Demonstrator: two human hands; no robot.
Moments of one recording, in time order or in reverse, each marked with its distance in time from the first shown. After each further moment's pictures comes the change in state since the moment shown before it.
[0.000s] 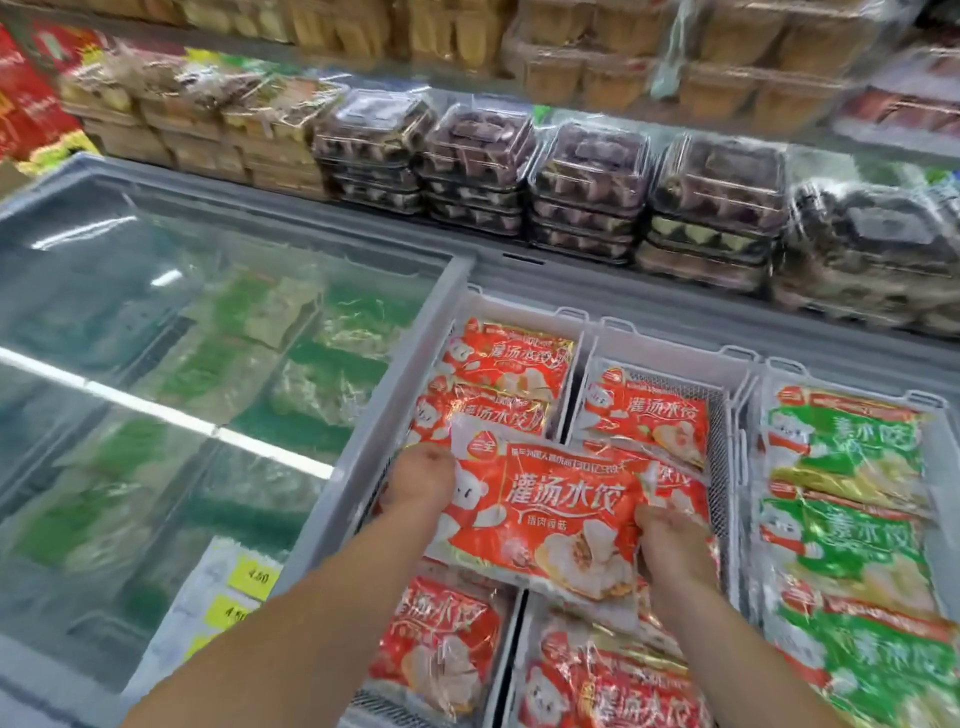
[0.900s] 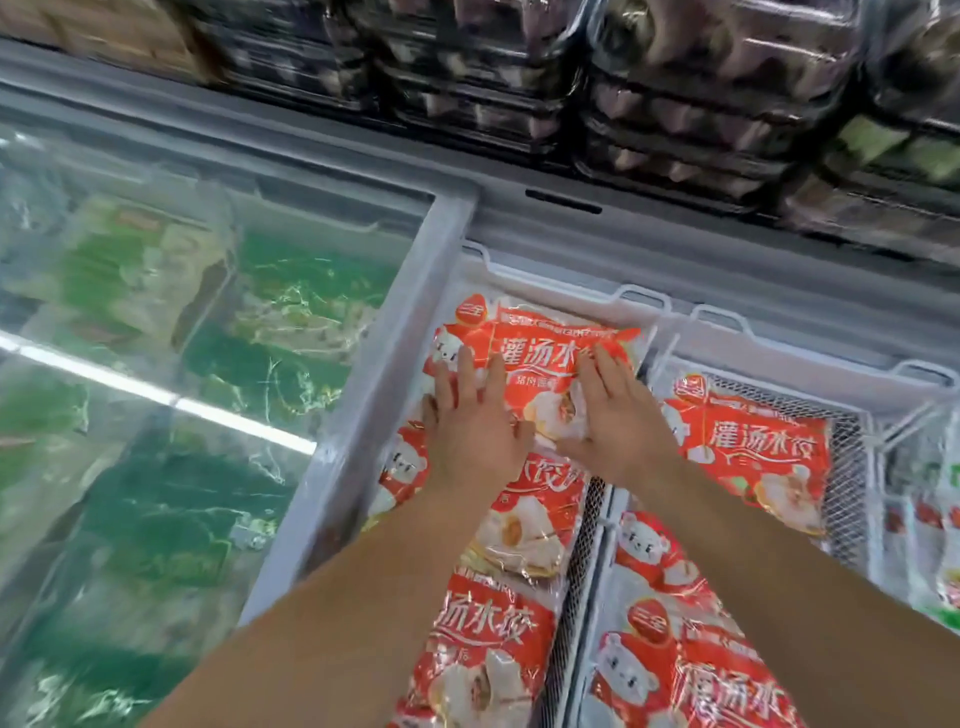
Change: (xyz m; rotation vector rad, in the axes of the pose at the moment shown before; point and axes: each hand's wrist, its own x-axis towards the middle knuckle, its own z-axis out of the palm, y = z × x) left_hand 0.218 0.032 0.122 0.839 -0.091 0.459; right_hand 0.240 -0.088 0.184 -1.340 -0.327 -0.814
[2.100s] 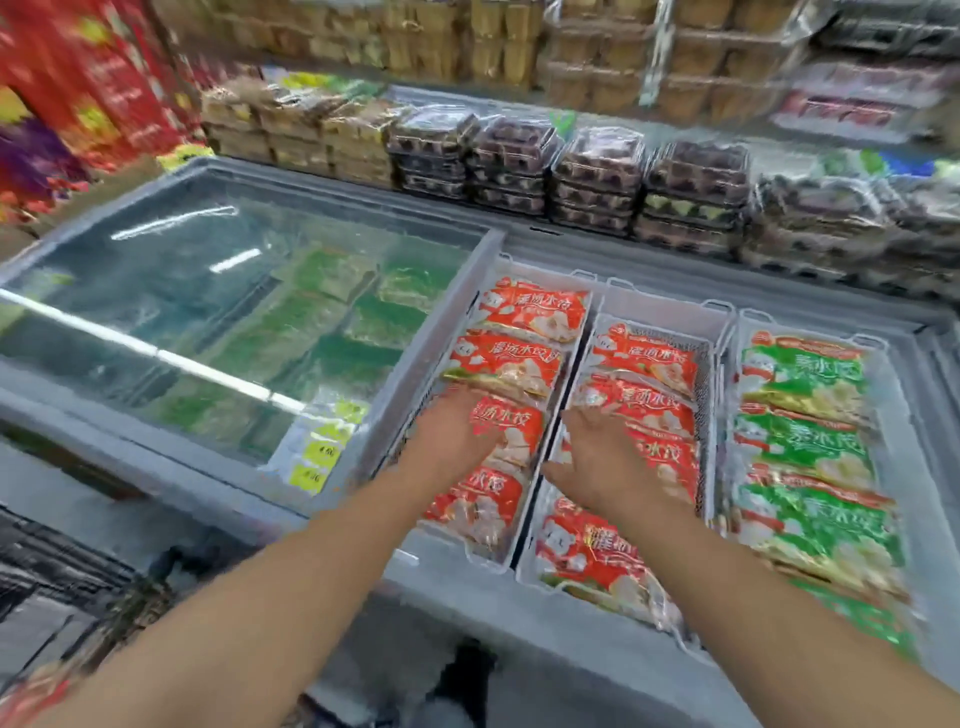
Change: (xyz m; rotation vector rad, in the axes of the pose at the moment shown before) left_hand -0.441 -0.048 -0.074 -0.230 0.159 0.149; right_hand -0.470 -0.129 -0.018 0.132 0.174 -0.057
